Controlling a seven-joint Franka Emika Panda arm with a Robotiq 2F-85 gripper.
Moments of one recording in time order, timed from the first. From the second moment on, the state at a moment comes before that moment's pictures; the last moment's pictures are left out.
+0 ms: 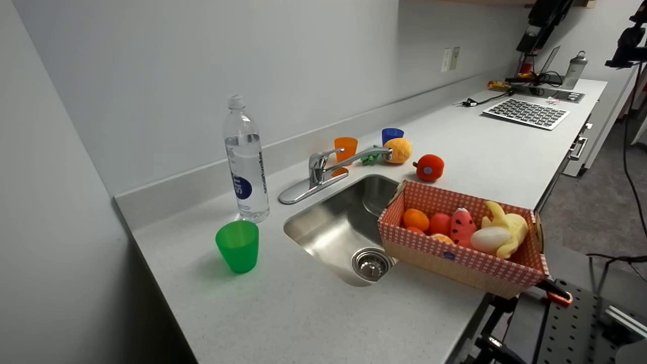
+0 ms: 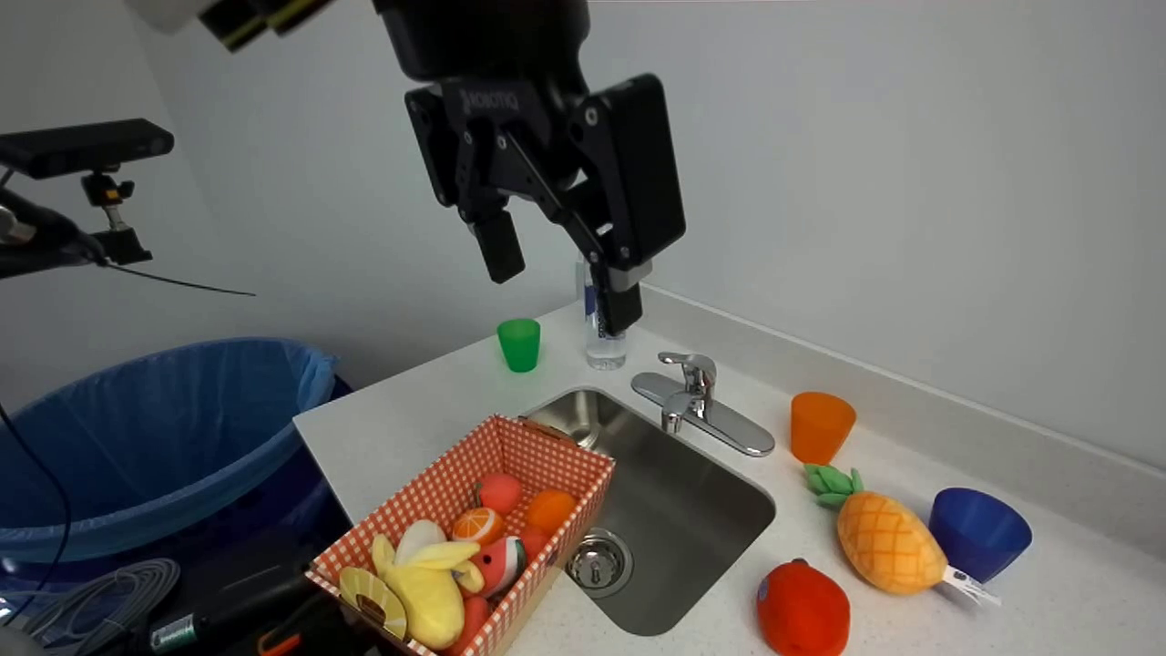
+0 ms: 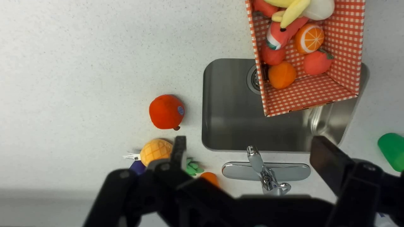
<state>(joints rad) -0.15 -0.78 -0.28 -2.46 -0.15 1.91 -0.31</state>
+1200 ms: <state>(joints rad) -0.13 -0.69 -0.23 -2.56 -0.14 2.02 -0.31</state>
